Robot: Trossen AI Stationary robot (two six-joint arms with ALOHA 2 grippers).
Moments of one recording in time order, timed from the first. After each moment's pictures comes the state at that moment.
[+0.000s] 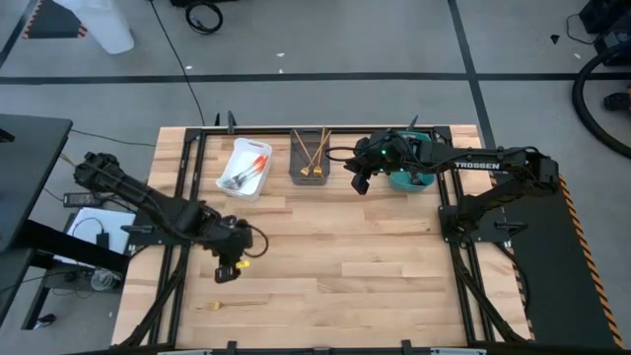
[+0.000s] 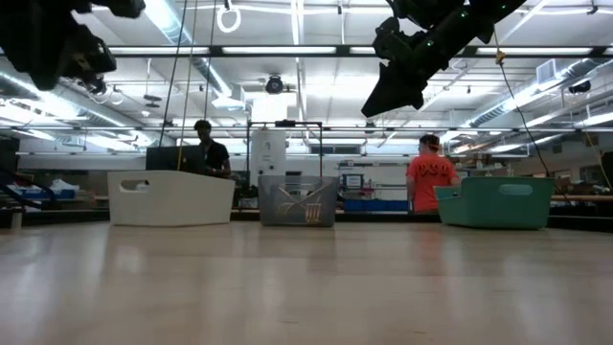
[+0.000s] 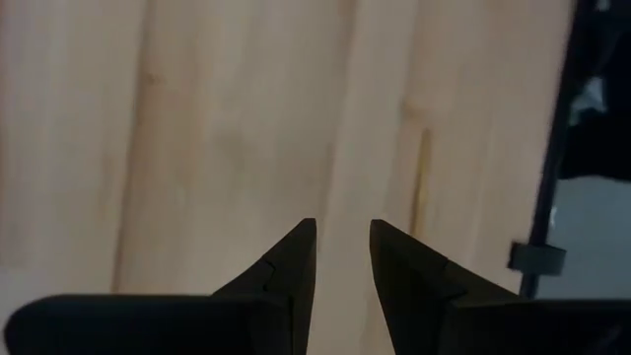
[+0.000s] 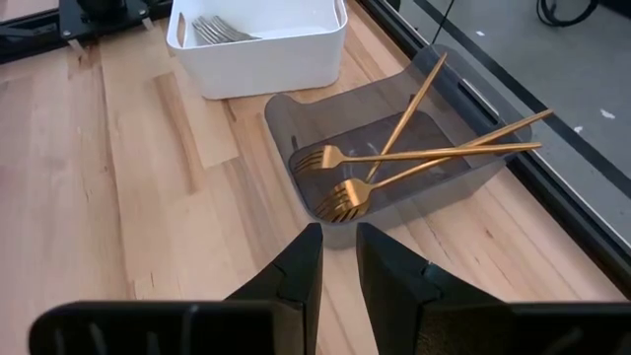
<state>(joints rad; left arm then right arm) -0.45 1.20 0.94 -0.89 0.04 -0.65 -0.30 1.31 0.95 -0.28 0.05 0.11</state>
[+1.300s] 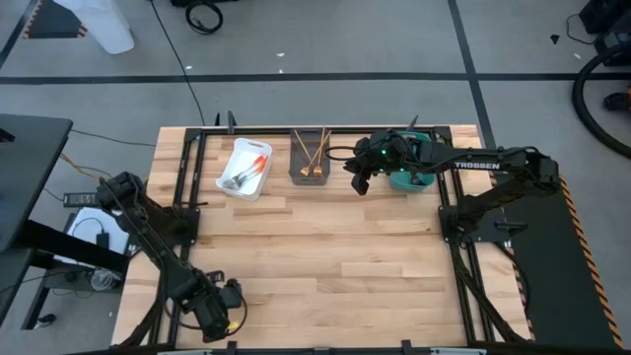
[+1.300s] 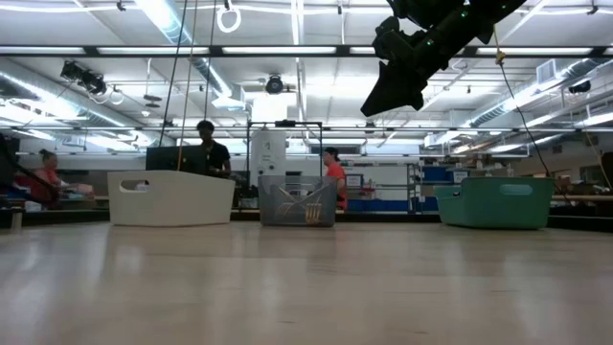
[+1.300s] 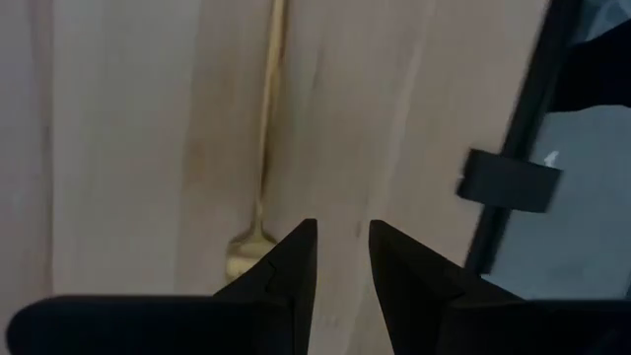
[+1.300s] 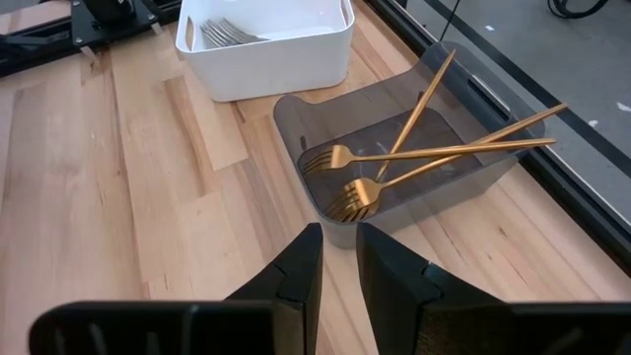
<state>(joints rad) -0.94 1.58 0.94 -0.61 0.02 -1.14 -0.30 1.31 0.95 -0.28 0.02 0.14</state>
